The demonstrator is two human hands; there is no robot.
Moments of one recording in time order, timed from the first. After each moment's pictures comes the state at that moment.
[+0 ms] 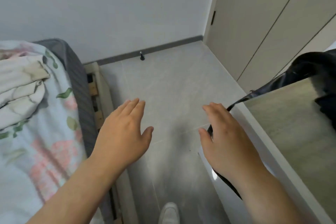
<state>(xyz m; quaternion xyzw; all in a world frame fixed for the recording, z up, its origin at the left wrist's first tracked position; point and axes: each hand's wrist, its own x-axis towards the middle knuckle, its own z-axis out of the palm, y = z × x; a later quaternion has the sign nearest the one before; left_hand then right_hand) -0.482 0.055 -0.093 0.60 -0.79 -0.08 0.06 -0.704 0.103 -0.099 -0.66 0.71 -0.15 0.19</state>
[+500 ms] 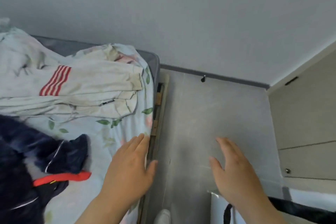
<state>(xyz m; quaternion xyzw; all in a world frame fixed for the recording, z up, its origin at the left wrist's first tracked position) -0.342 0.056 0.070 0.79 -0.56 -0.23 0.09 -0.572 -0.033 0.085 -0.74 0.61 -0.01 0.28</state>
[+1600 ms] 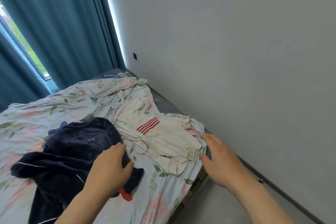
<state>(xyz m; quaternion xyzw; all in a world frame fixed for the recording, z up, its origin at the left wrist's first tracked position) -0.275 0.105 0.343 0.97 -0.21 -0.05 0.13 -0.410 -0.165 0.350 -0.93 0.19 -0.02 0.30</state>
